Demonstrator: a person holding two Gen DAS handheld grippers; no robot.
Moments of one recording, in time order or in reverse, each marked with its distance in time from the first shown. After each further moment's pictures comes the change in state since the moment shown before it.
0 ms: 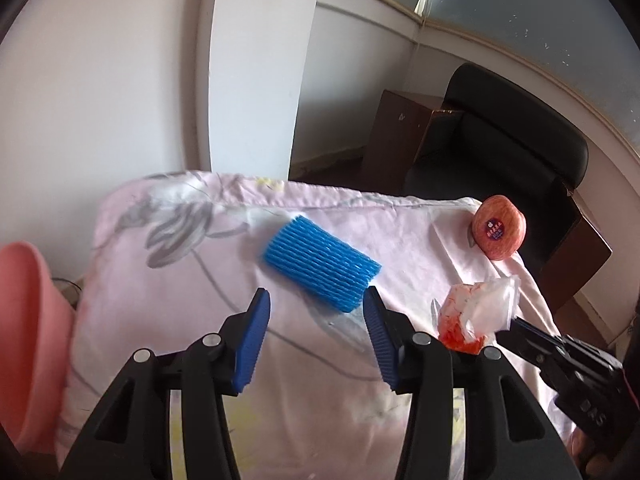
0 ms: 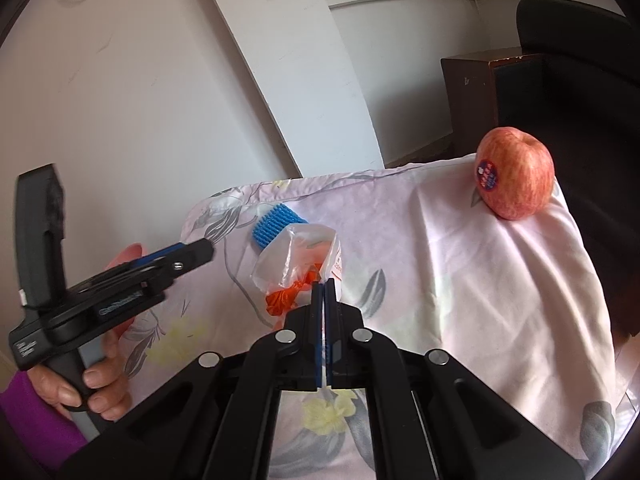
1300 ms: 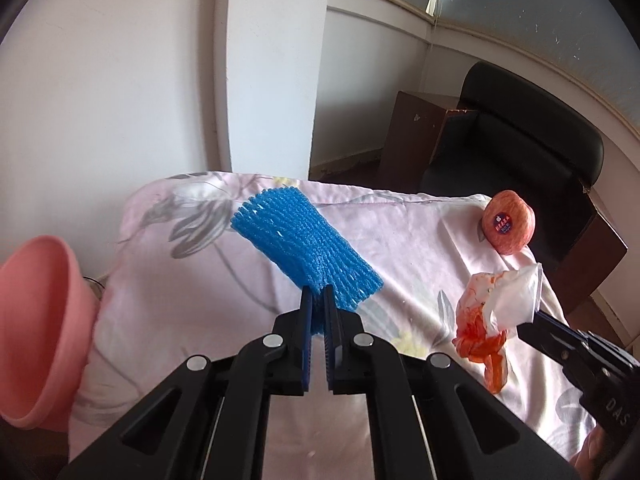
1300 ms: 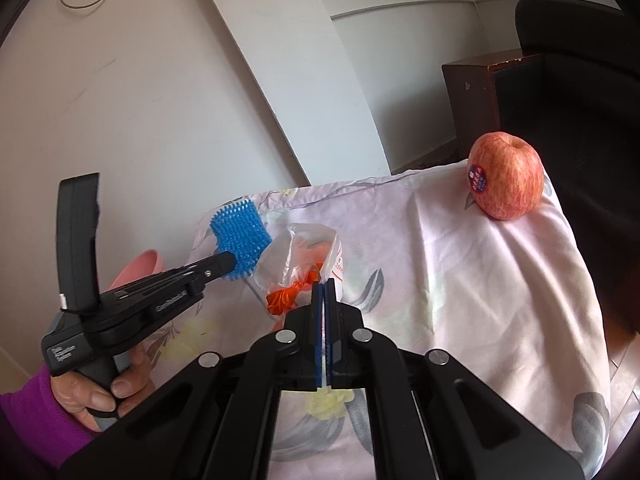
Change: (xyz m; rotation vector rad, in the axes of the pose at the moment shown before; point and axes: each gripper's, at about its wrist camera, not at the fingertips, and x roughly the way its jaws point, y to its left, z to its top) left arm -0.034 -0.005 -0.010 0.024 -0.038 0.103; right arm -0.018 0.007 0.001 -0.001 -0.022 0.052
